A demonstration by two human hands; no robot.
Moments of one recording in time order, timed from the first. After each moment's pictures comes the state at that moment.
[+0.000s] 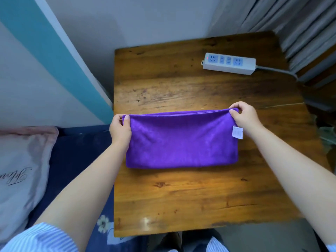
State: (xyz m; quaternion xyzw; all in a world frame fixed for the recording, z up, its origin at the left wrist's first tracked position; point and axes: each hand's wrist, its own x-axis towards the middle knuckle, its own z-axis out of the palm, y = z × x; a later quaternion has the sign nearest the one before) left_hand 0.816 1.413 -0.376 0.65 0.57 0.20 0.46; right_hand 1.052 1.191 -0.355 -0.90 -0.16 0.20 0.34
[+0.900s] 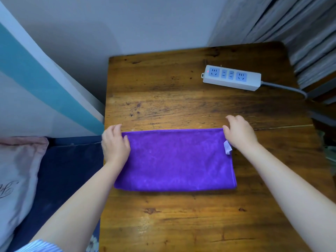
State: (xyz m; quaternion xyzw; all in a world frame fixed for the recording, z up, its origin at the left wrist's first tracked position) left_hand 0.842 1.425 -0.395 0.83 0.53 0.01 0.17; right_hand 1.082 1.222 -0.371 -0.94 -0.28 0.18 0.04
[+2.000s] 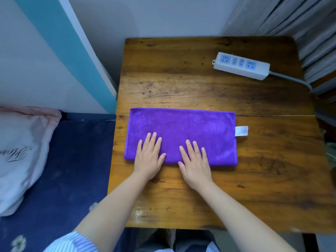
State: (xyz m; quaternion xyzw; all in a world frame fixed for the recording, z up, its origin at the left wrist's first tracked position) left_hand 0.792 1.319 -0.412 0.92 0.32 -0.20 0.12; right_hand 0.896 1.192 -0.410 -0.85 -0.48 0.20 -0.05
